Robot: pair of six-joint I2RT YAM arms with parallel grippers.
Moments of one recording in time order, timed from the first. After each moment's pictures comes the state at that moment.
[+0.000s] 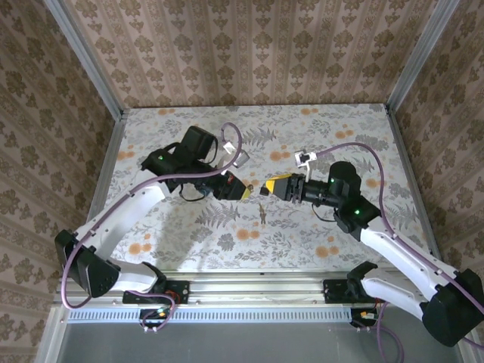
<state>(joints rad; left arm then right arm) -0.69 1.35 1.37 -0.94 0.78 -0.06 0.49 0.99 0.67 0.18 -0.68 0.71</state>
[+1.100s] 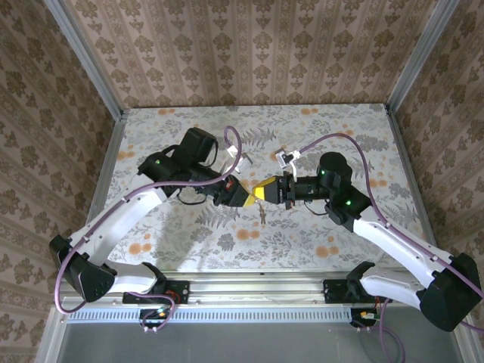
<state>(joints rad) -0.73 1.32 1.38 -0.92 0.92 -0.02 0.57 1.08 0.80 0.20 -0.91 0.65</state>
